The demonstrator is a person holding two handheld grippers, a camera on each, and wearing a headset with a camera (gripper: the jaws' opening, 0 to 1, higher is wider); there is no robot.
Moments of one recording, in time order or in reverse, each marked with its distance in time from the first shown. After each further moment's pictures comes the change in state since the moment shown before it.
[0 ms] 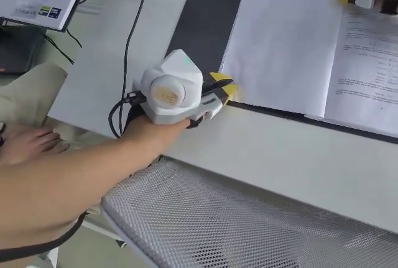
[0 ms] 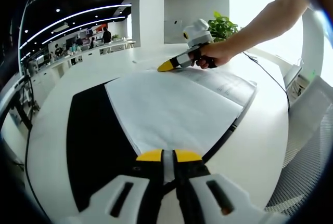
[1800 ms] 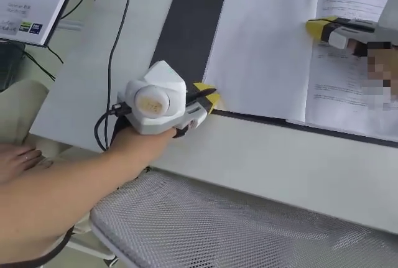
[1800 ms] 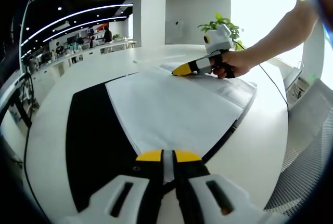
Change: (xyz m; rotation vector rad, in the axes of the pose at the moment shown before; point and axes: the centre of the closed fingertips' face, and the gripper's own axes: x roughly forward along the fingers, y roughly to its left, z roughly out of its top) left arm 0.001 0.000 0.000 -0.013 -0.004 -0.004; right arm -0.035 0.039 -0.008 0.103 -0.088 0.003
